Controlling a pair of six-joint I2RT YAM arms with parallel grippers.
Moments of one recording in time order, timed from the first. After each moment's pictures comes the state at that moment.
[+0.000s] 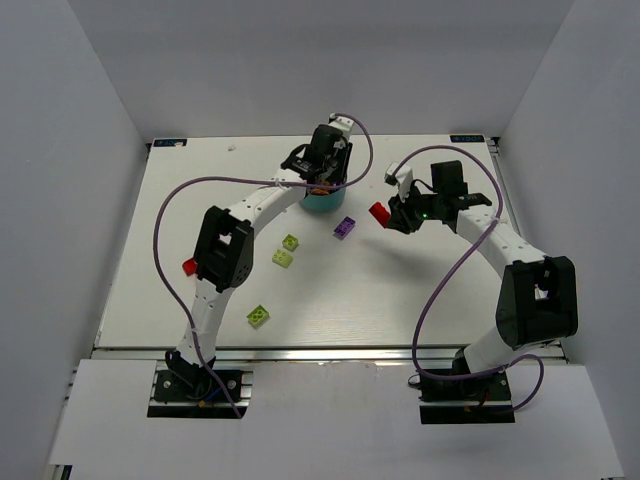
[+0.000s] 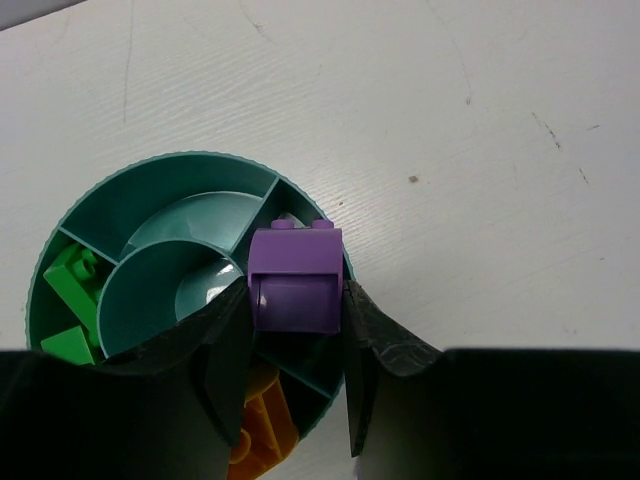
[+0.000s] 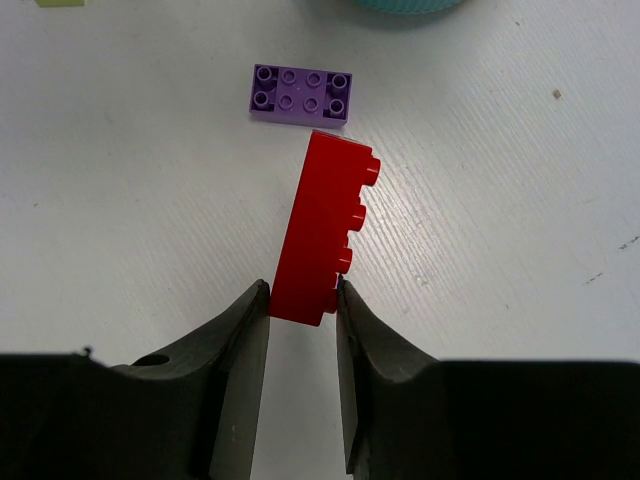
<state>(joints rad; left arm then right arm) -0.59 2.27 2.02 -0.31 -0.14 -0.12 0.22 1.55 1.12 -0.39 -0.64 -0.59</state>
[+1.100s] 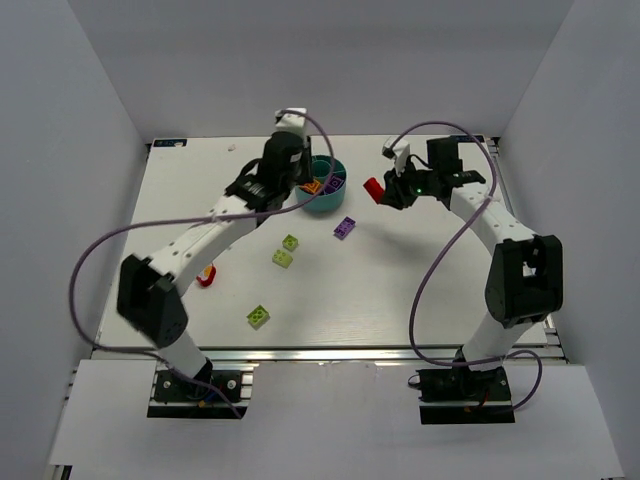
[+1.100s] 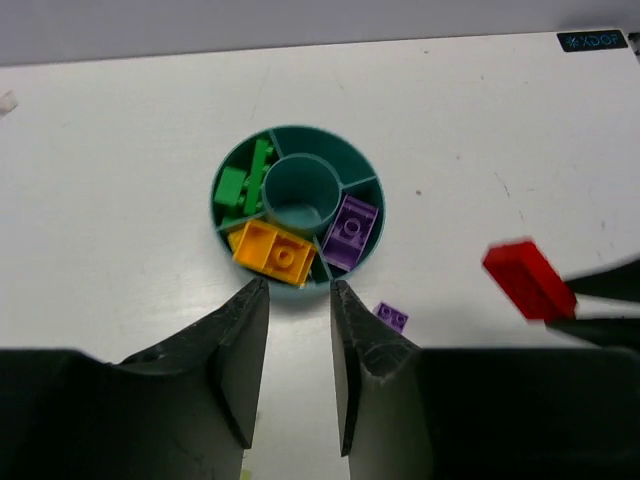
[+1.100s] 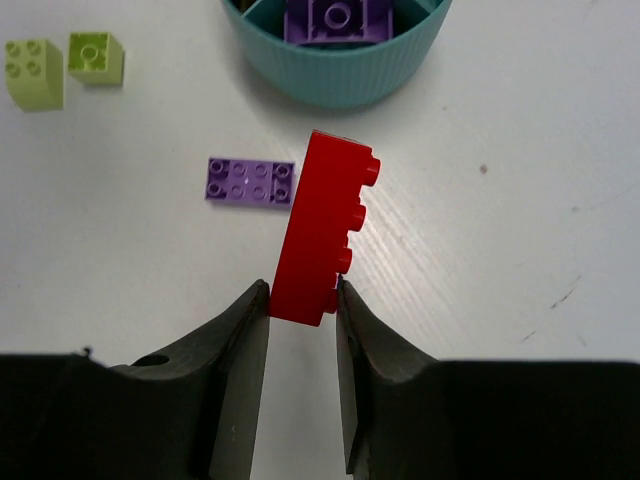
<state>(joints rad) -0.62 1.69 1.54 -0.24 -0.35 -0.25 0.22 1.69 1.32 -0.39 -0.65 -0.51</state>
